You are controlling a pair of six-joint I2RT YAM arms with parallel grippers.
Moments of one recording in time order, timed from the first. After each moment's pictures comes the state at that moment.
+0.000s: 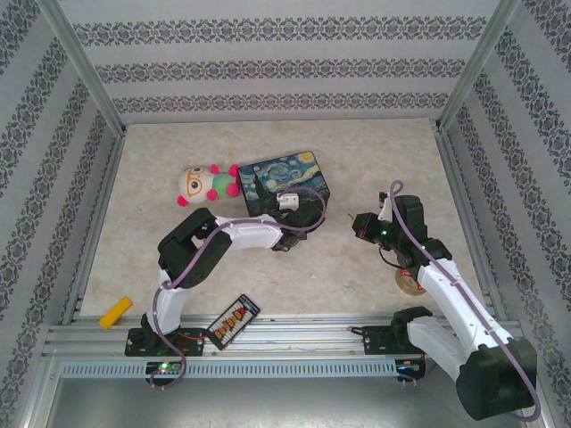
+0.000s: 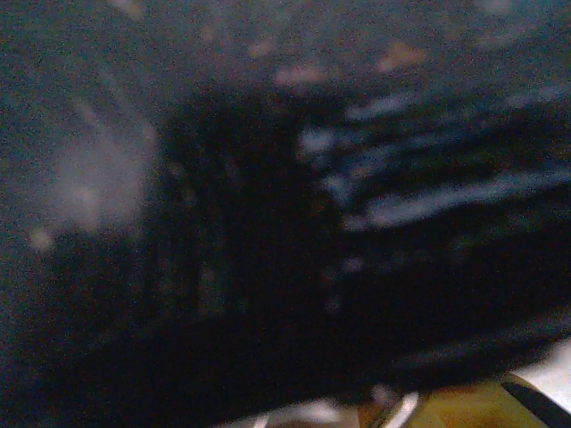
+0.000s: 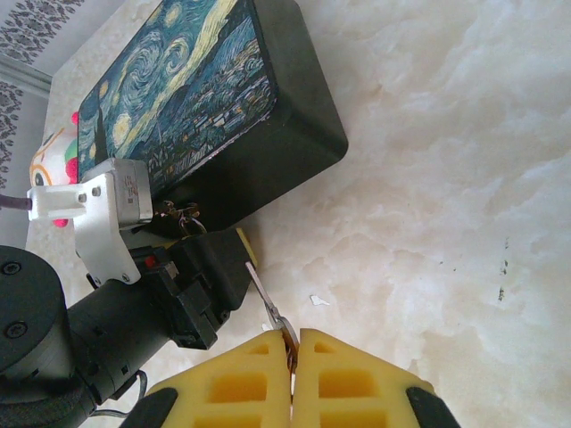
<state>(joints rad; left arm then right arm) -0.86 2.07 1.32 -0.35 -0.49 -0.84 0.18 0.91 0.58 -0.36 -0.36 0.63</state>
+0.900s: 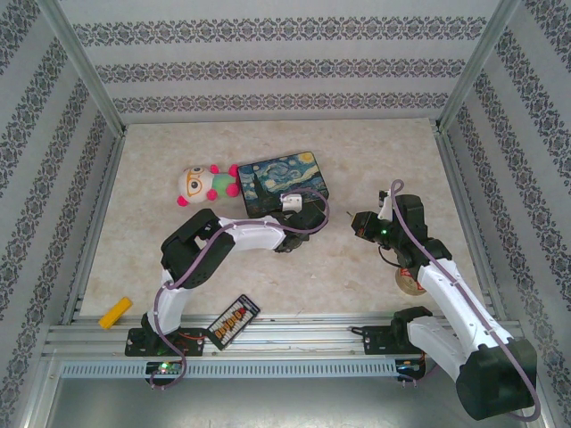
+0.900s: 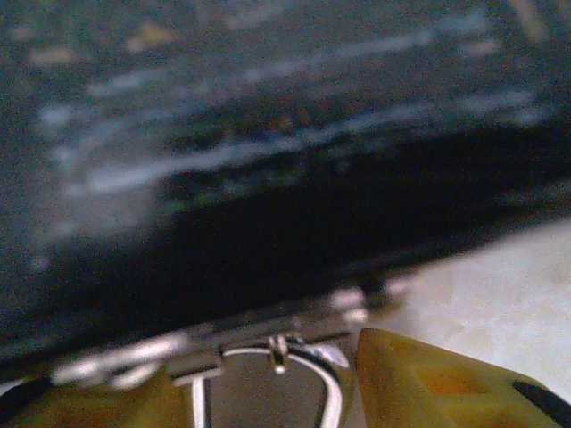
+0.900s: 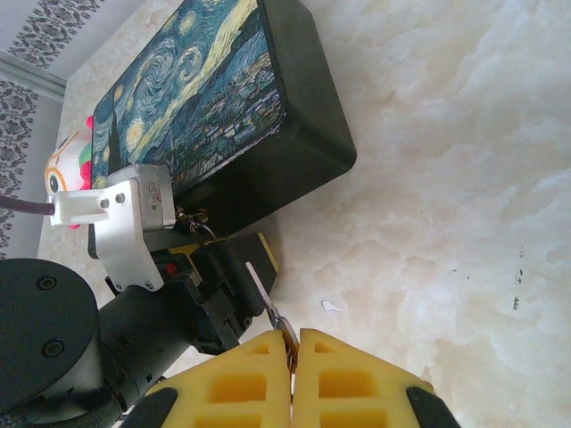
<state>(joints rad) -0.88 2.09 1.33 -0.35 -0.52 -0.82 0.18 0.91 0.58 -0.33 -0.38 0.63</state>
